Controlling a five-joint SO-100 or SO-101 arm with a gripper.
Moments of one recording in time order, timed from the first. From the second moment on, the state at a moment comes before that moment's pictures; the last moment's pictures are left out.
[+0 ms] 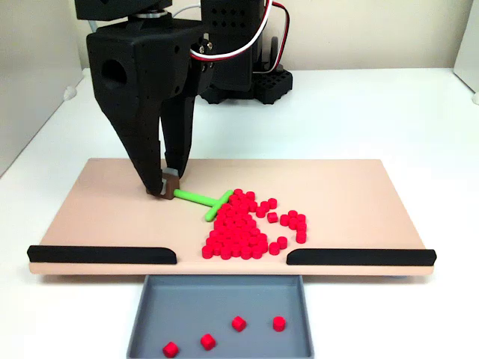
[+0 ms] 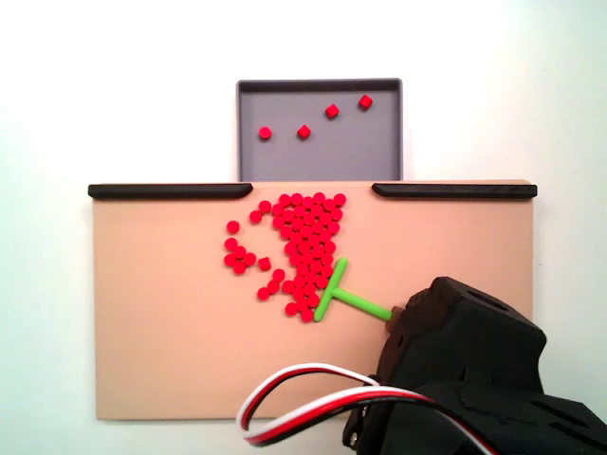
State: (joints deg) arm 13.1 80.7 98.7 67.9 -167.1
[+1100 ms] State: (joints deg) arm 7.8 104.0 109.8 76.9 -116.8
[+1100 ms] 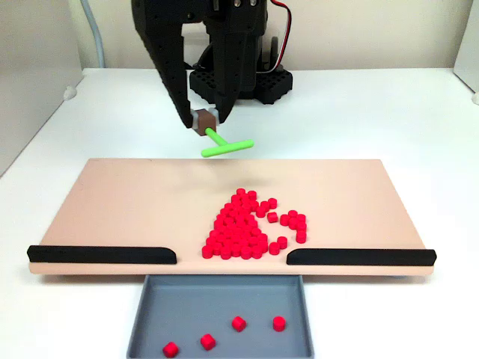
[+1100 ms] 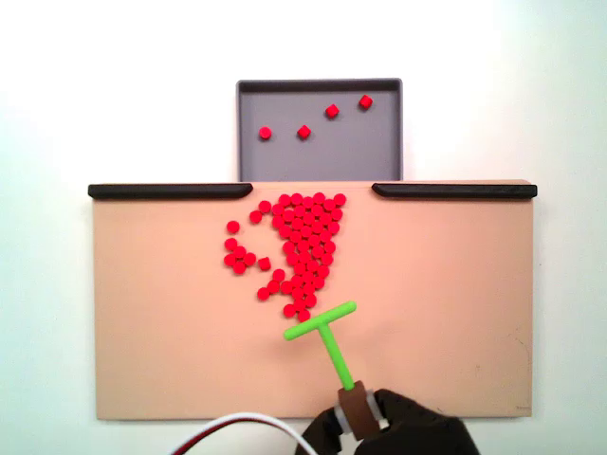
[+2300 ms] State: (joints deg) arm -1.1 108.9 112.0 77.4 -85.8
